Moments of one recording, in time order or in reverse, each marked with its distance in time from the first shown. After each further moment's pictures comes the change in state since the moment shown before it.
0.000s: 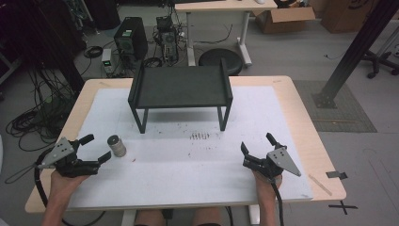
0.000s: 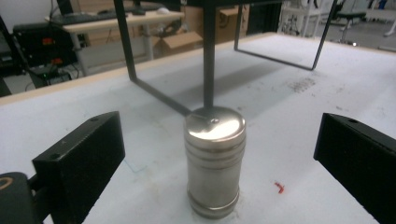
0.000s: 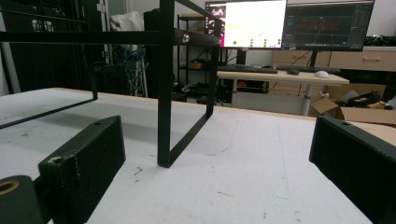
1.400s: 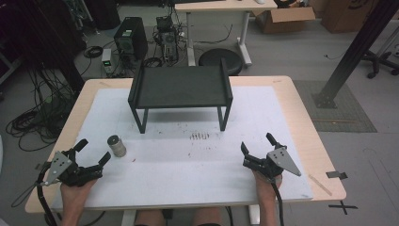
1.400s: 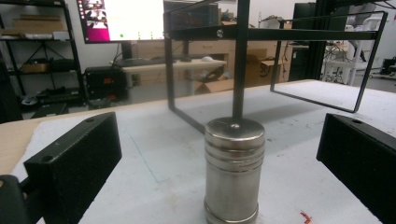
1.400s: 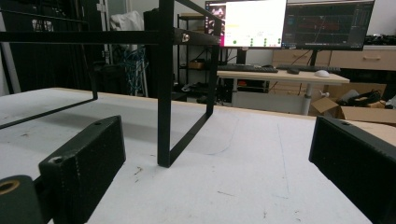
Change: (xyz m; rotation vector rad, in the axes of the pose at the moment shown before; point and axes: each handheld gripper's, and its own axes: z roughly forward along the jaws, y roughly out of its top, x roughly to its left) left arm -0.021 -0.032 -0.004 -0.242 0.205 -0.035; right arm 0.000 0.000 0.000 0.002 0.000 0.003
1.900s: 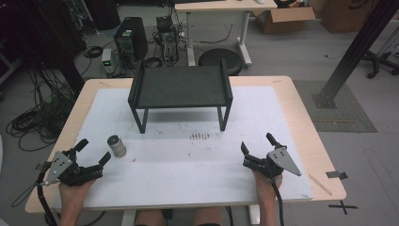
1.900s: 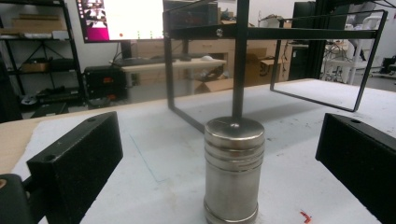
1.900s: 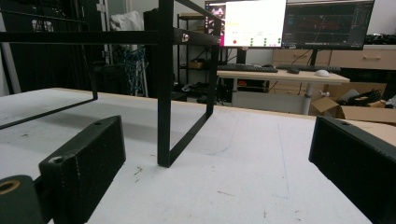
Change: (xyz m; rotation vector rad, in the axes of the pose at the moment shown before) left arm 0.000 0.000 0.000 0.005 -0.002 0.003; right arm 0.000 0.000 0.000 0.000 0.000 0.002
